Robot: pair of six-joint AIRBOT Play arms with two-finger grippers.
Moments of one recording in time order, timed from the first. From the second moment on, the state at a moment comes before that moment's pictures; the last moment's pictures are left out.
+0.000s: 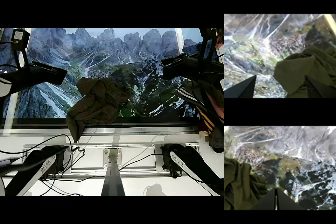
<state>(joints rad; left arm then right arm) -0.06 -0.83 0.96 1.15 -0.89 -1.14 0.19 -0.82 1.12 -1.25 0.96 1.26</state>
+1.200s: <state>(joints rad) -0.06 -0.83 0.96 1.14 -0.84 -1.14 0.19 -0.84 1.11 -1.29 0.95 1.25</state>
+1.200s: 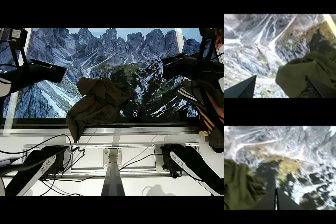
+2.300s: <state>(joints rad) -0.06 -0.85 0.96 1.04 -0.82 -1.14 0.48 -1.35 0.85 -1.35 0.60 0.27</state>
